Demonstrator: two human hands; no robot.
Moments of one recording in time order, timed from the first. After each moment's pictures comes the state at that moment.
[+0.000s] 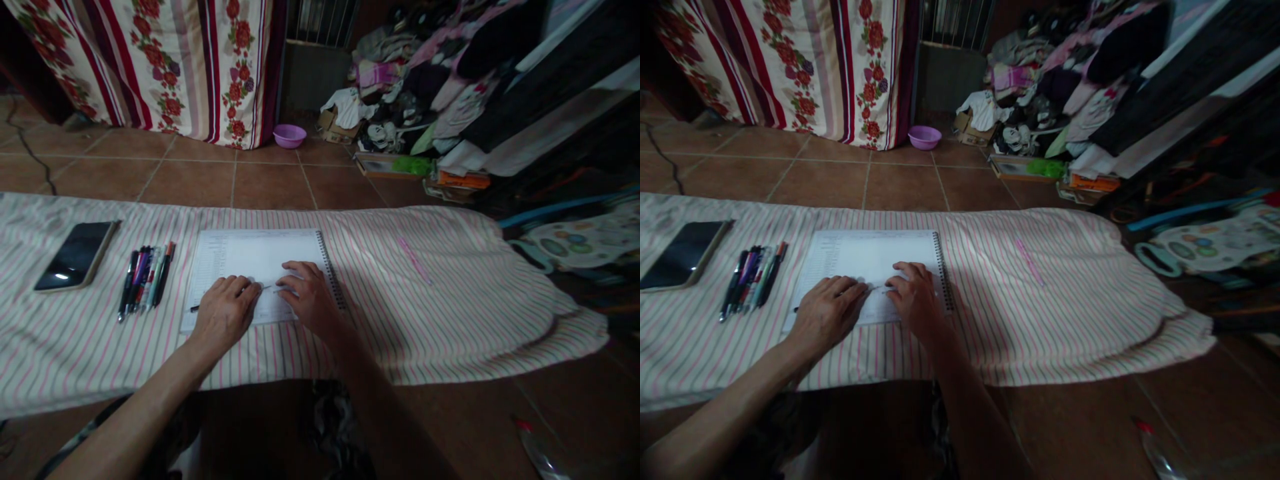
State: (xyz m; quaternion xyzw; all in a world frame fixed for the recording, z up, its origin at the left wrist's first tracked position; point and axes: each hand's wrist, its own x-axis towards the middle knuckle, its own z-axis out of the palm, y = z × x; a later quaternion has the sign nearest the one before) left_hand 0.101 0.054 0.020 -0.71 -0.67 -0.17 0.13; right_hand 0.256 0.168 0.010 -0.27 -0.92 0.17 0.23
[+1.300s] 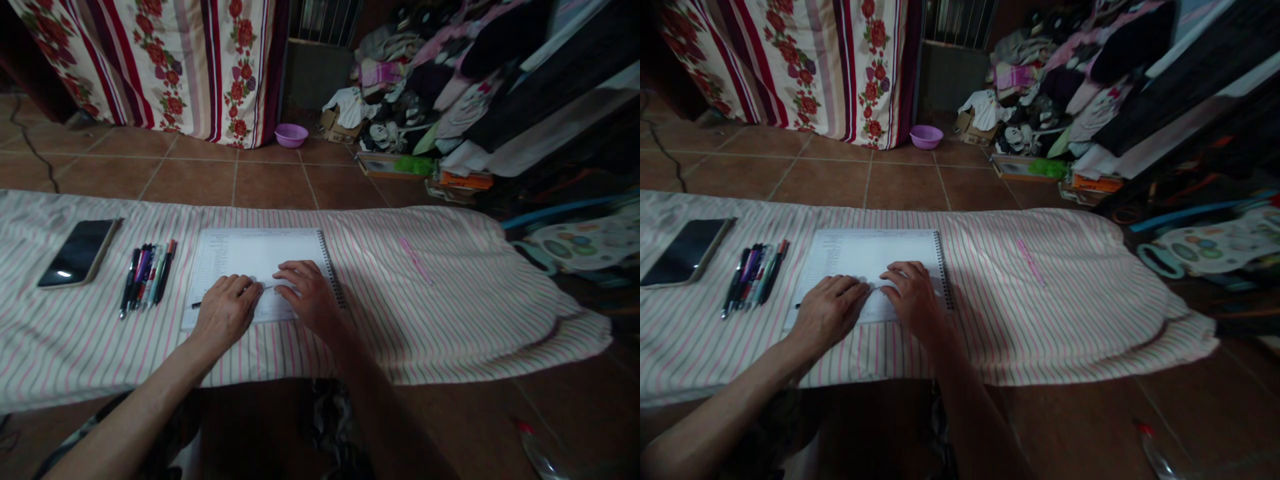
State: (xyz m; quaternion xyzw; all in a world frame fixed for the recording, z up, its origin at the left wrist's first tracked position) left_hand 0.101 0.055 0.018 -0.72 -0.66 -0.17 0.13; right_hand 0.251 0.166 0.019 -0.23 -0.90 0.20 0.30
